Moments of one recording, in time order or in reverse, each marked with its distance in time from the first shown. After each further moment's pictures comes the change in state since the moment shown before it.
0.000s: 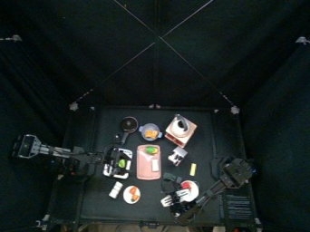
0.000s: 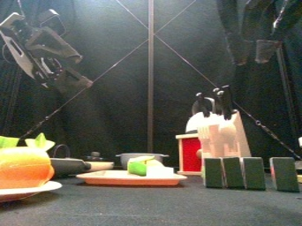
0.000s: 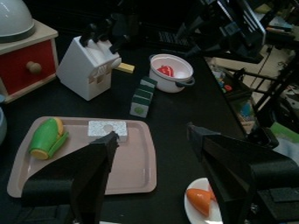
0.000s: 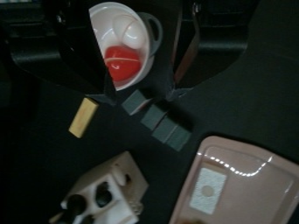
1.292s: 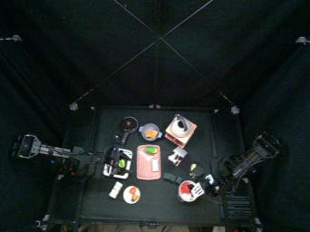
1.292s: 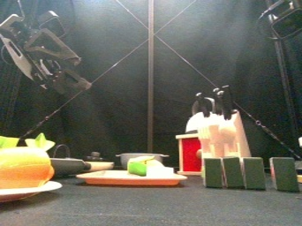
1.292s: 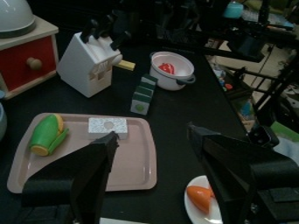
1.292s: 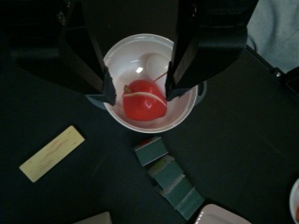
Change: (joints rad) left arm -0.002 0.000 0.011 -0.005 0.002 -0.002; right arm 0.041 -0.695 0.827 -0.006 -0.821 0.109
